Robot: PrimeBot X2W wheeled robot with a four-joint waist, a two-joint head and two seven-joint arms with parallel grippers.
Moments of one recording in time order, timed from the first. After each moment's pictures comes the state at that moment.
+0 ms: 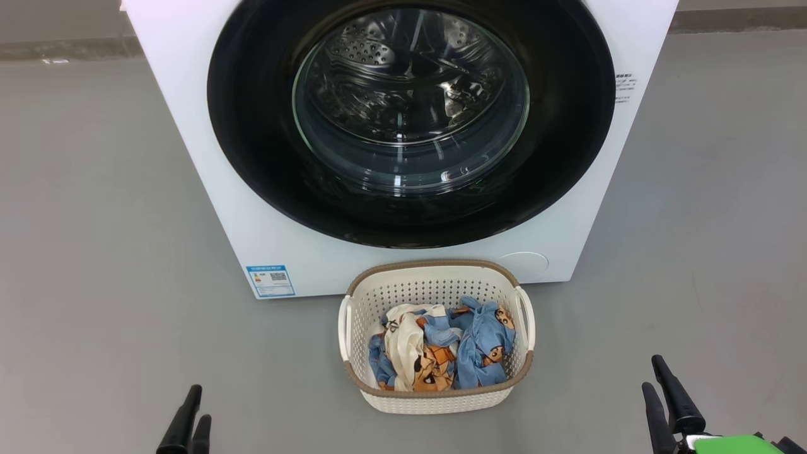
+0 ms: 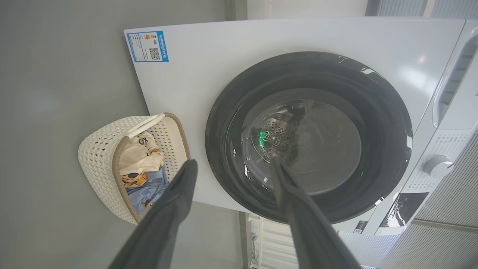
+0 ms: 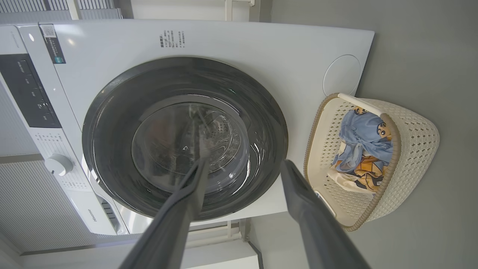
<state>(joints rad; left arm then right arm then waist) 0.00 0.01 0.06 0.32 -1.61 -0.12 0.08 -0.01 -0.03 -0.11 0.34 1.60 0.12 0.08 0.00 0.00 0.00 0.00</state>
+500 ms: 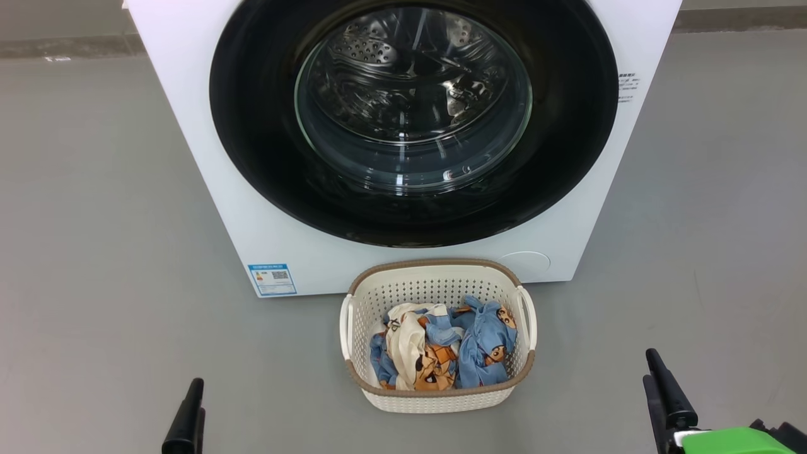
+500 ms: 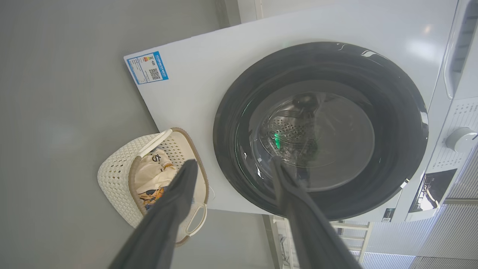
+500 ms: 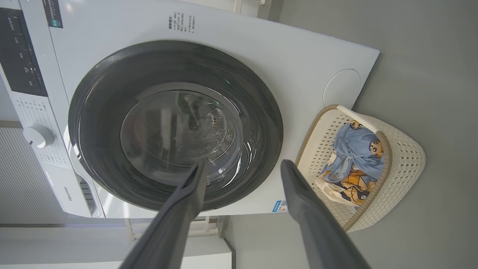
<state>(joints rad) 0.00 0.01 0.04 0.29 -1.46 -0.12 0.03 -0.01 -0.04 -0.09 0.32 1.46 0.12 0.03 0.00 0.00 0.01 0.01</state>
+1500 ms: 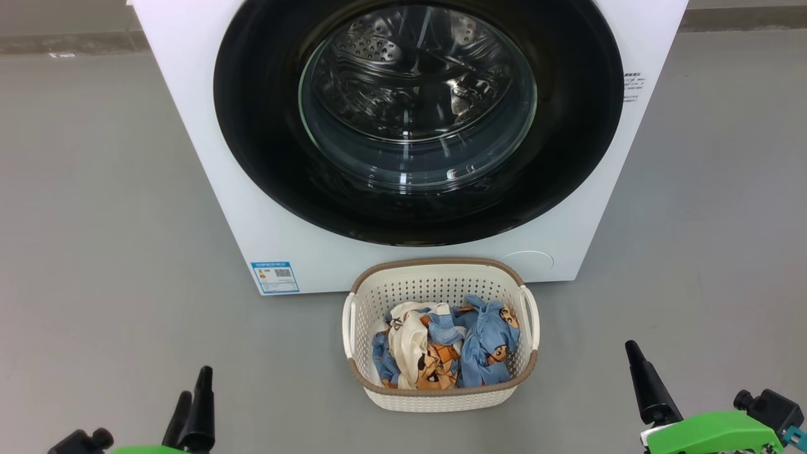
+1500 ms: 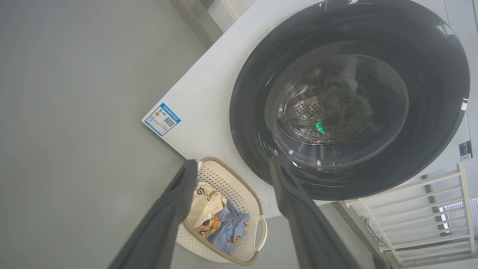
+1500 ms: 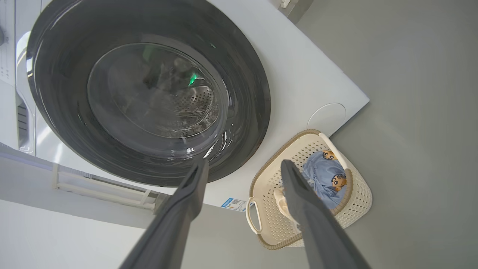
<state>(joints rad) 0.00 0.02 0.01 0.24 -1.01 -0.12 -0.05 -0.04 -0.06 -0.04 0.34 1.09 0.12 -0.05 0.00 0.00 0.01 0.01</state>
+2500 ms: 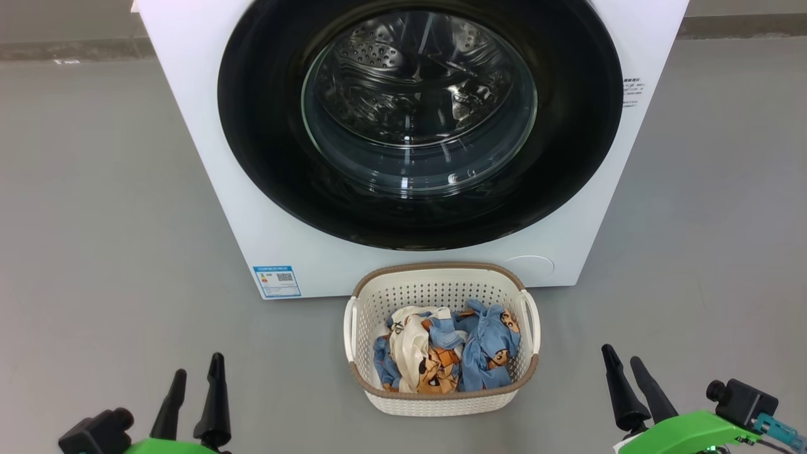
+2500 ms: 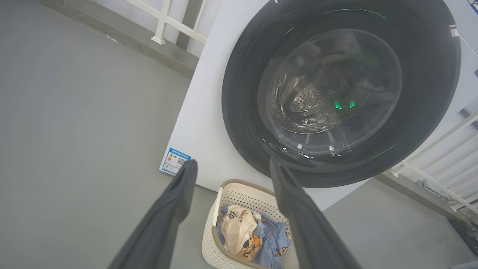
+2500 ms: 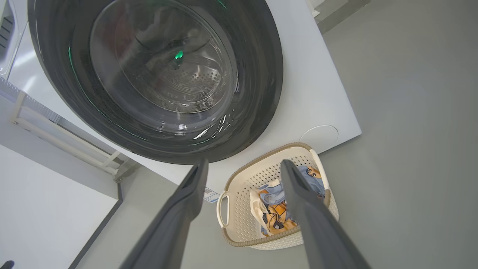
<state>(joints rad) 0.00 0.02 -0.02 0.19 -0.64 -0.12 -0.13 -0.05 -0.08 0.03 0.36 0.78 0.12 -0.13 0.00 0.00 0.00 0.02</state>
